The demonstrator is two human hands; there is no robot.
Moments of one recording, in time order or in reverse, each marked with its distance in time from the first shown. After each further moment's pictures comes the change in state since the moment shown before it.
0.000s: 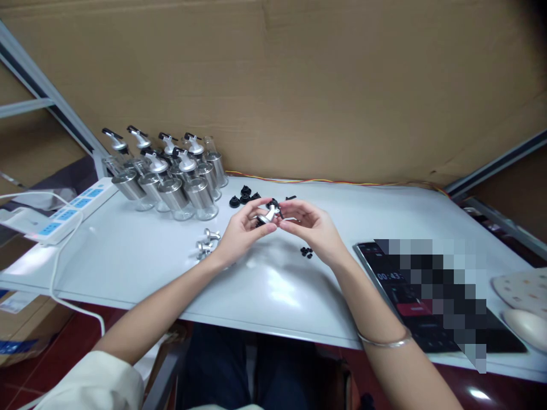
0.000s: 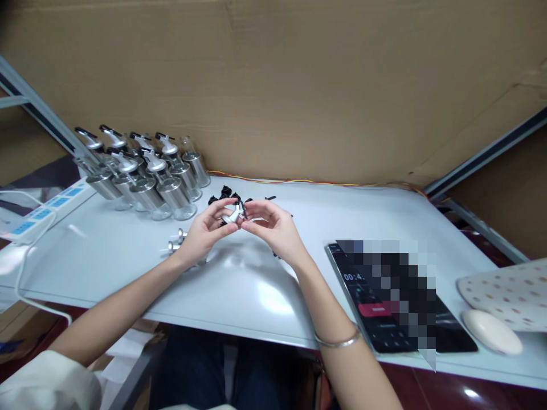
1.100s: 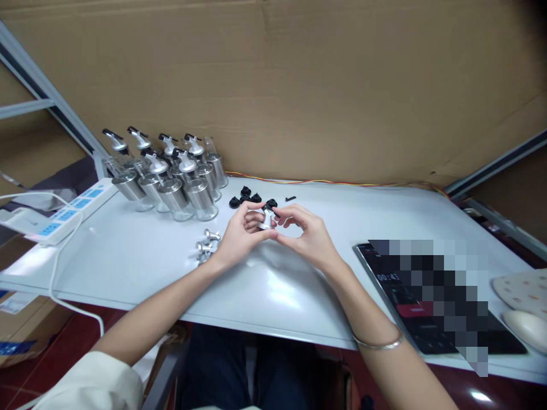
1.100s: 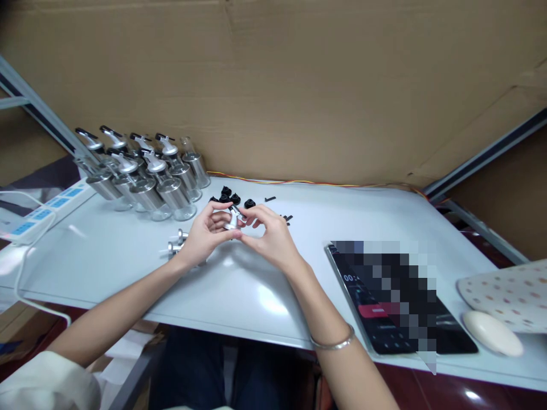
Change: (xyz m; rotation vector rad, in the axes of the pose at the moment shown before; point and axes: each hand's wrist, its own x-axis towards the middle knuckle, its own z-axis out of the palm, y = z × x) left_hand -0.001 -0.004 0.000 0.076 0.111 -0.058; right_hand -0.002 0.006 0.001 -0.564 -0.036 -0.330
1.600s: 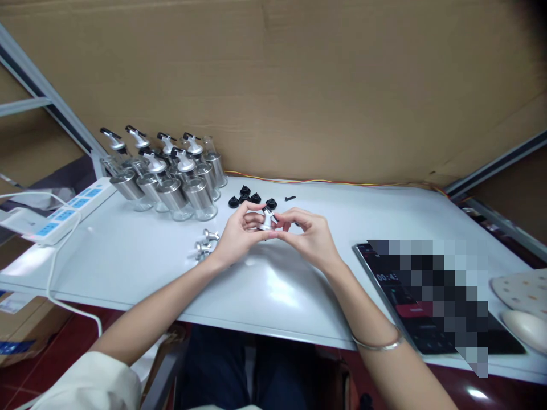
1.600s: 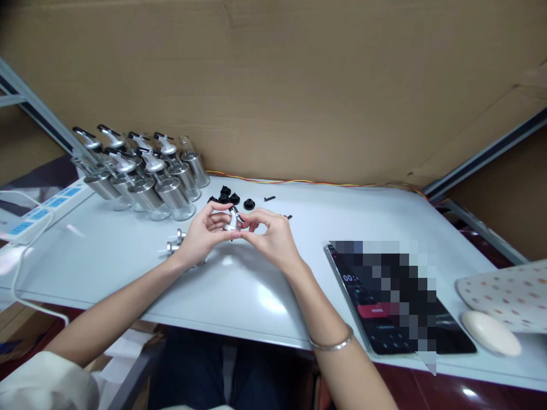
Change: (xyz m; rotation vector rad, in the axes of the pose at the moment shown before) left_hand 0.000 0.004 -0.001 0.019 -0.029 -0.024; right_hand -0.001 -0.002 0.001 0.095 0.063 0.044
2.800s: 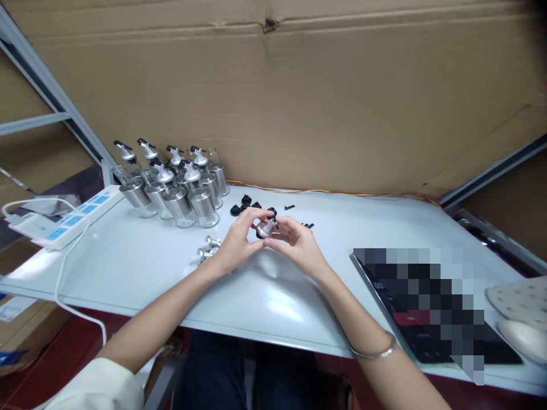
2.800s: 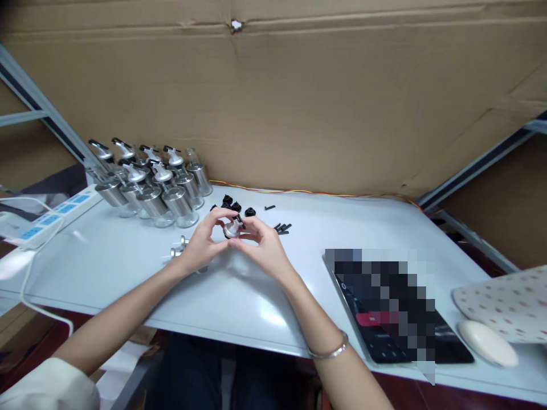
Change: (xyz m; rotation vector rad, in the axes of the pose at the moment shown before) left_hand 0.006 -0.009 -0.015 0.567 -0.061 0.574; right_hand -0.003 0.002 0.018 0.389 -0.103 0.223
